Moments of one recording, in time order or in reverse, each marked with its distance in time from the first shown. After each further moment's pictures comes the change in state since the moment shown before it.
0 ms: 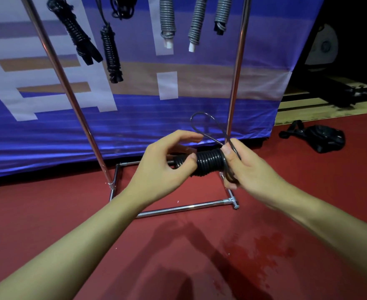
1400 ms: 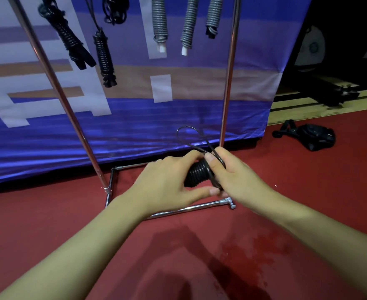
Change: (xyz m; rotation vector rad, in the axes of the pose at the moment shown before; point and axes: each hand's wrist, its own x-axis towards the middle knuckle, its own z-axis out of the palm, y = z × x) left_hand 0.001 -0.007 0.005 0.599 -0.307 0.102; right_hand -0.003 -0.007 0.018 0.004 0.028 0.141
